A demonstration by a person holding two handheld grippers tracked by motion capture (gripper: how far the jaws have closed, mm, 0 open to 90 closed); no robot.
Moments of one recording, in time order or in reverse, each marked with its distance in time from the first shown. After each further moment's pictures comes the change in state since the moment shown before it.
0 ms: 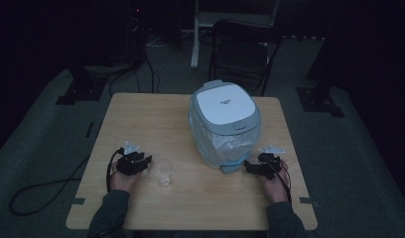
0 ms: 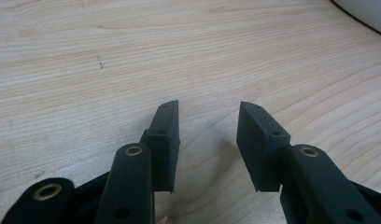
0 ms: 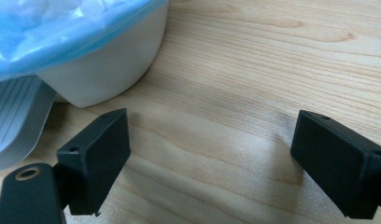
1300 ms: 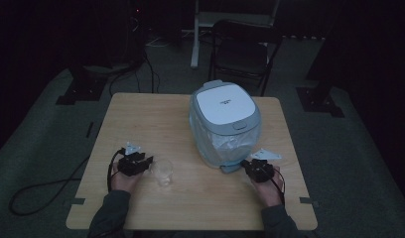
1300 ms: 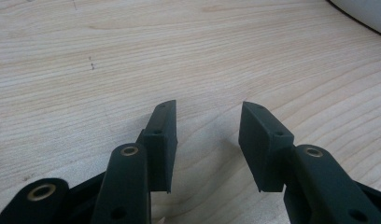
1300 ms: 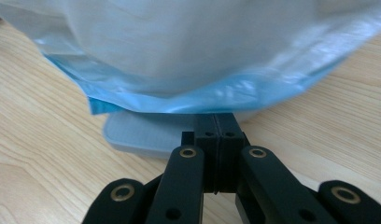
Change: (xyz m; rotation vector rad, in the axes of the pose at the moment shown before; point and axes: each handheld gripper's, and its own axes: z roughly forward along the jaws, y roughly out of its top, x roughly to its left) left arm -0.003 0.000 0.000 0.001 -0.012 0.003; right arm 0.044 0.008 -0.038 -0.110 0.198 -0.104
